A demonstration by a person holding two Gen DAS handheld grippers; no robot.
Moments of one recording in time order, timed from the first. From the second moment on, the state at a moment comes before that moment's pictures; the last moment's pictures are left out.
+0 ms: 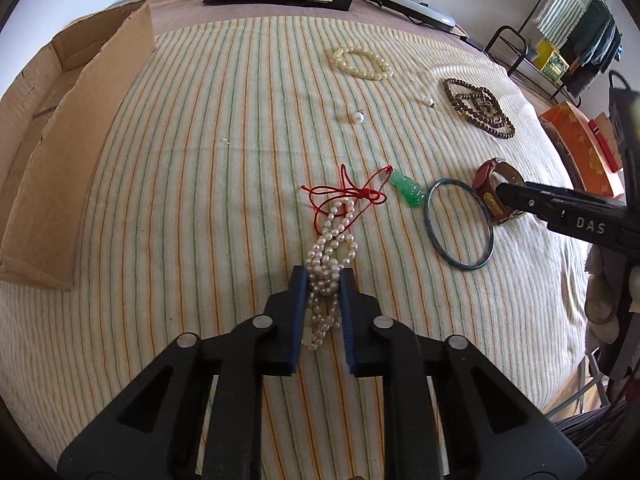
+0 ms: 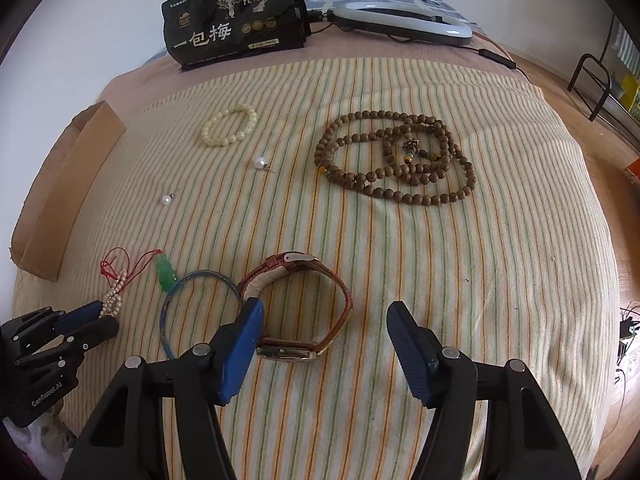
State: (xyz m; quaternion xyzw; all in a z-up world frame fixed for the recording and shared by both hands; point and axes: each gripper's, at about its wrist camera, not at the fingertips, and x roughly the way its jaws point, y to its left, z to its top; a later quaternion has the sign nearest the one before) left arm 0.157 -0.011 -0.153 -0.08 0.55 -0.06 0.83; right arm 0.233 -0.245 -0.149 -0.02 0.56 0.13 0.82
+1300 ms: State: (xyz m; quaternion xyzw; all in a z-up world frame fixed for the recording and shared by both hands) left arm 0.133 0.055 -0.027 -0.15 0.42 -0.08 0.89; right arm 0.216 -0.209 -0.064 0.02 0.47 0.19 0.86
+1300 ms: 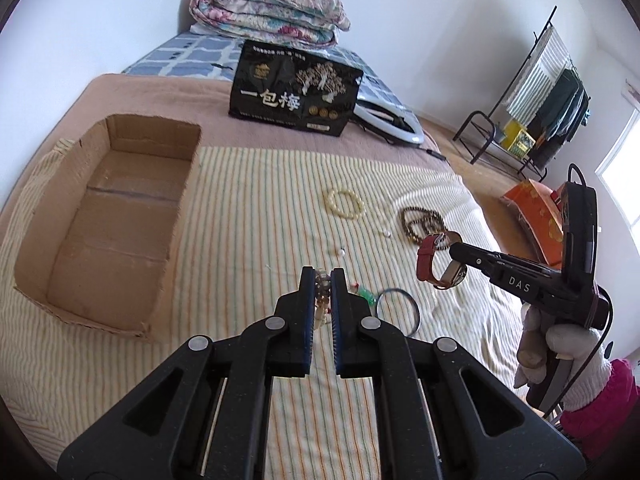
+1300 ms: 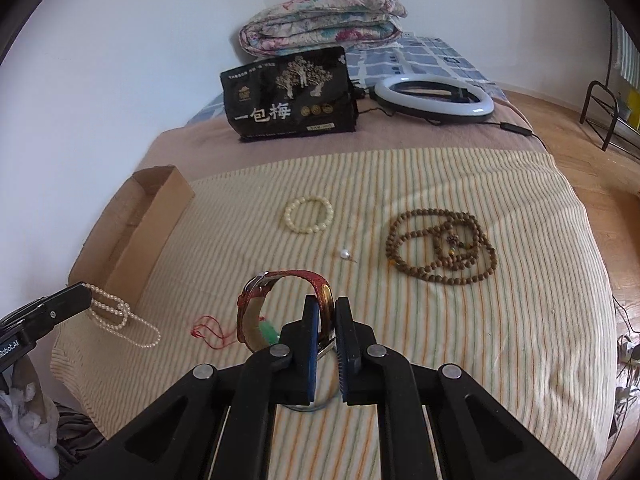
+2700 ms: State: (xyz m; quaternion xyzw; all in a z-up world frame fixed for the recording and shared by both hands) left arm 0.131 0.258 -0.038 -0.22 0.40 0.11 0.88; right arm 0.256 0.062 -0.069 -0.06 0.45 0.33 0.83
